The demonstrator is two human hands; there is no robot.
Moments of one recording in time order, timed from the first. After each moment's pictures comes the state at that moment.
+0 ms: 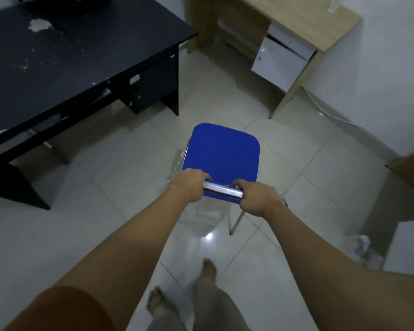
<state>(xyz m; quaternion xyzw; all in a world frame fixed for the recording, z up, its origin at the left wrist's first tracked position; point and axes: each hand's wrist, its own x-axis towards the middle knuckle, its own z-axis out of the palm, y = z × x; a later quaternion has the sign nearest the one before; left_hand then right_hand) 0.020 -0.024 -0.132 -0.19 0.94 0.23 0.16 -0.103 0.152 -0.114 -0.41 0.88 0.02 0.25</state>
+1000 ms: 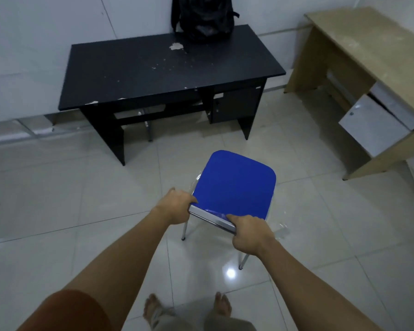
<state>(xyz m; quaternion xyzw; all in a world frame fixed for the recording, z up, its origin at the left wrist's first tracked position) 0.089 0.098 -0.121 -0.43 0.87 0.20 0.11 -0.125 0.218 -0.117 -0.68 0.68 0.05 0.26</state>
